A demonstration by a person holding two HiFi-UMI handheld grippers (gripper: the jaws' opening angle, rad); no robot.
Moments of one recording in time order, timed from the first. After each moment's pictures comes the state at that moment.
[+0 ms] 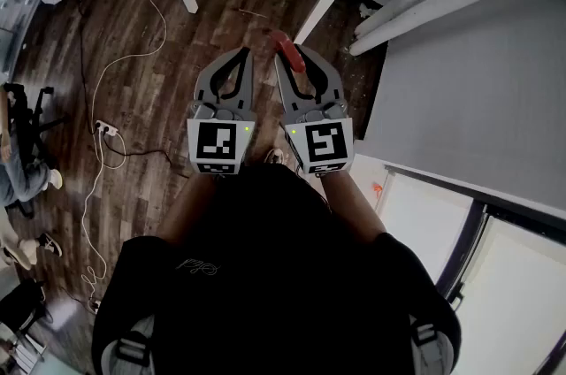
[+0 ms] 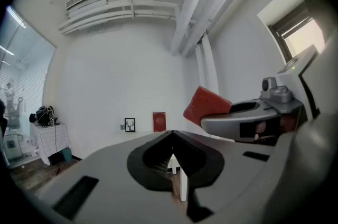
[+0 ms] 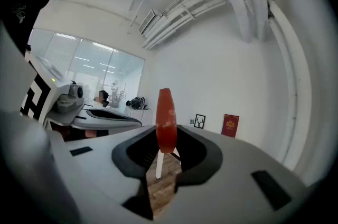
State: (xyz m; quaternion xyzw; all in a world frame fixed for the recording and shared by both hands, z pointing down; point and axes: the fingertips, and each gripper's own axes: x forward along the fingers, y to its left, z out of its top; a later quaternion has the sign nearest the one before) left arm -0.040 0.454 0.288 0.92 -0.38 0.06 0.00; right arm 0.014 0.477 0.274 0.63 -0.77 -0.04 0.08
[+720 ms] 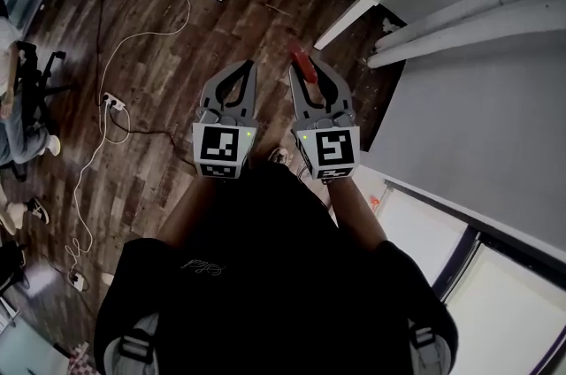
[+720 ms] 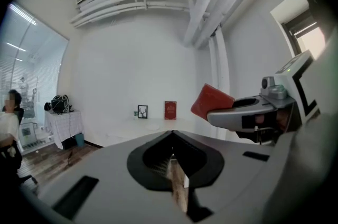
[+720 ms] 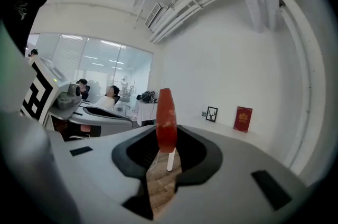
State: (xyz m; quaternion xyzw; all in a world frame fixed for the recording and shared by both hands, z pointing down) left arm -0.108 0.455 0.328 0.90 -0.42 0.09 0.05; right arm -0.030 0.473 0.308 0.59 -0.80 -0.01 0.11
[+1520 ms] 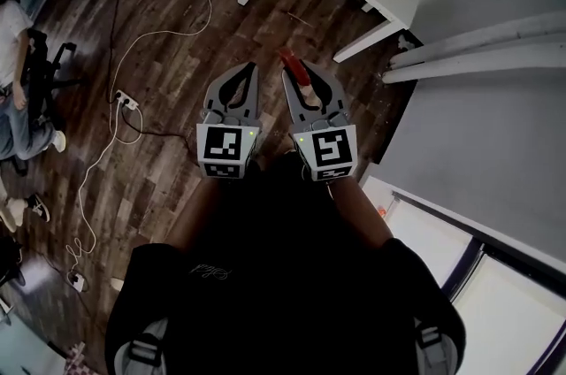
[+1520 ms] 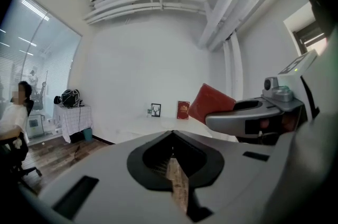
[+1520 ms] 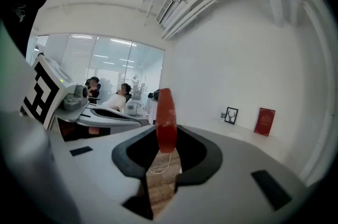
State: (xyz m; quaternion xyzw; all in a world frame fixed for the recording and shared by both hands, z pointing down) left arm -0.232 0.398 0.340 0.89 -0.45 0.08 0.08; right arm -0.170 0.413 0.319 0.54 -0.83 -0.01 0.13
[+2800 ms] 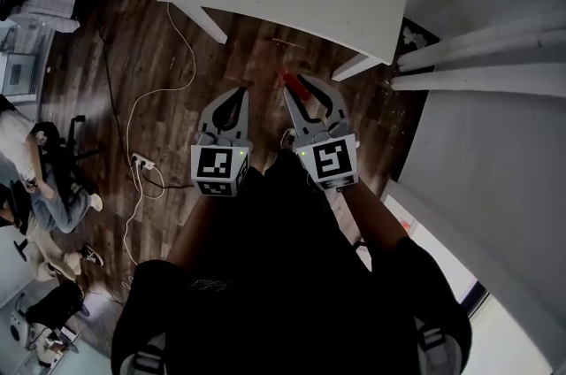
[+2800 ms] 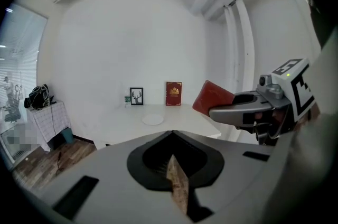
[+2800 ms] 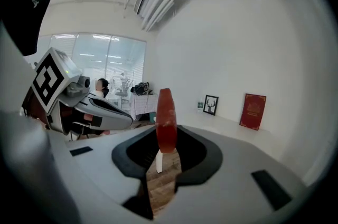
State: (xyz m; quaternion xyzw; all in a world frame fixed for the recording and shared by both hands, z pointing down) left arm -0.010 0.166 0.400 0.90 -0.38 0.19 0.10; right arm 0.077 0.186 0.373 0.57 -0.81 0.05 0.15
